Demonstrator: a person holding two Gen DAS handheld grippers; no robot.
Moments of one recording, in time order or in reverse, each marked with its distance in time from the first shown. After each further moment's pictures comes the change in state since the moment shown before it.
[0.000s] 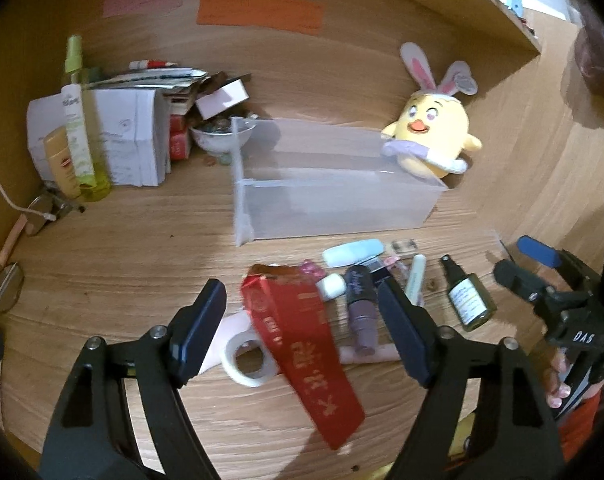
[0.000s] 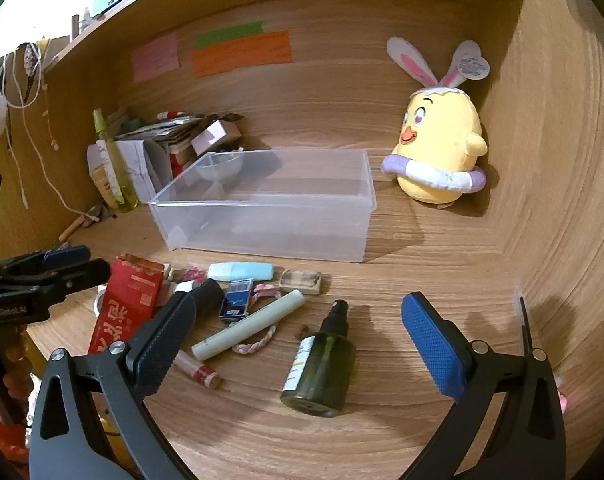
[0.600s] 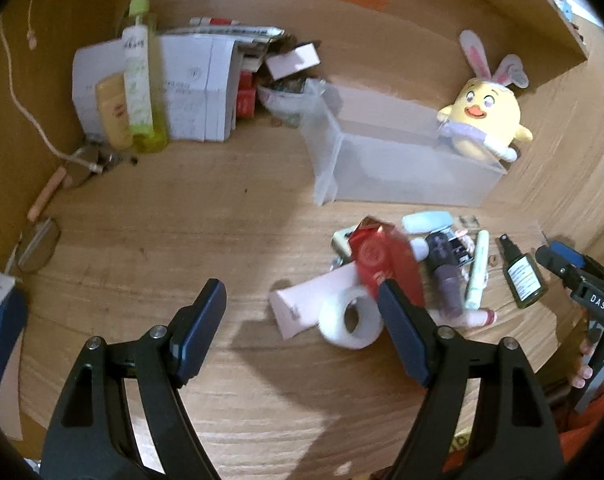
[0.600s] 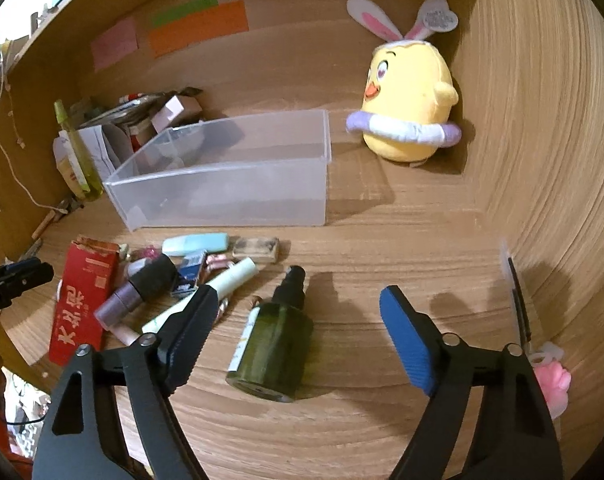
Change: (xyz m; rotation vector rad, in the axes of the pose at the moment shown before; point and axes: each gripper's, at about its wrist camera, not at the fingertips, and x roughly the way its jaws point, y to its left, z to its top) left arm 0.004 0.060 -0.024 -0.073 0.095 0.092; right arm 0.022 -0.027 -0.018 0.066 0.096 -0.066
